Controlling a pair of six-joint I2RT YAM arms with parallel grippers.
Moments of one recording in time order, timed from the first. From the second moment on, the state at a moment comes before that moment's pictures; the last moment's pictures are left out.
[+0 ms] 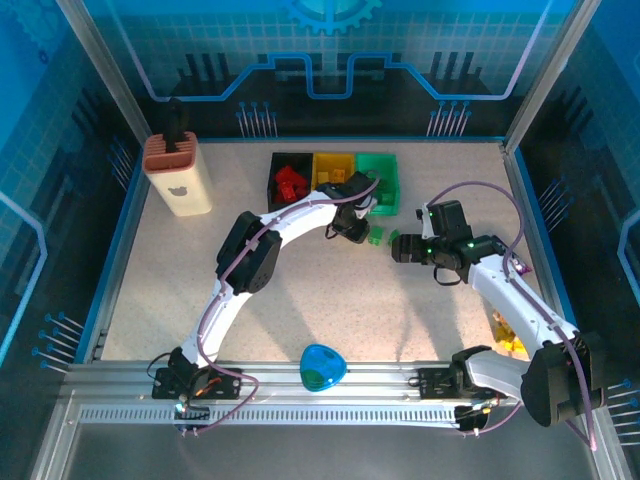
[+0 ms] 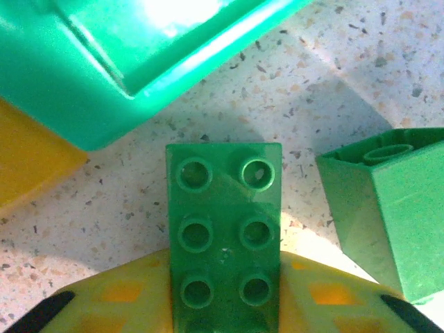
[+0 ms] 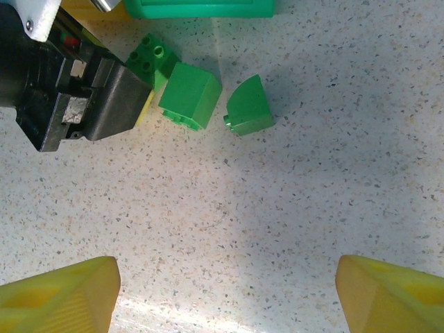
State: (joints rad) left arm -0.67 2.40 1.99 -0.79 0.05 -0.13; right arm 0.27 1.16 0.84 -0.63 -0.09 0.29
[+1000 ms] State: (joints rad) left arm -0.67 2.19 2.05 -0.71 0.00 -0.14; right arm 0.25 1.00 0.68 -0.59 -0.06 0.37
